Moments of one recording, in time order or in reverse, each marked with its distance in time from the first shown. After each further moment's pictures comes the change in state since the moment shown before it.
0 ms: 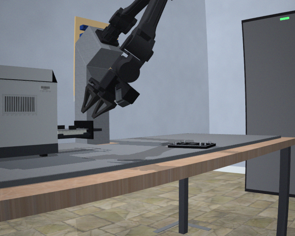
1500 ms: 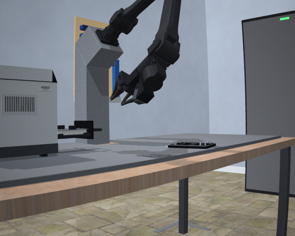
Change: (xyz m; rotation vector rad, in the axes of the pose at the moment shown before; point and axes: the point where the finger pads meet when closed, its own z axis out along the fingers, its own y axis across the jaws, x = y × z) arm 0.071 0.125 -0.066 -0.152 0.382 0.217
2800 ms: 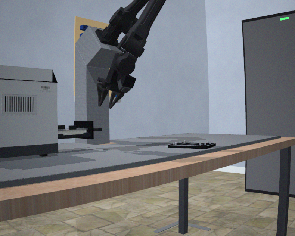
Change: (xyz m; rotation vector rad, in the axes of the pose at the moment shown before) arm 0.066 0.015 0.088 -0.169 -0.473 -0.148
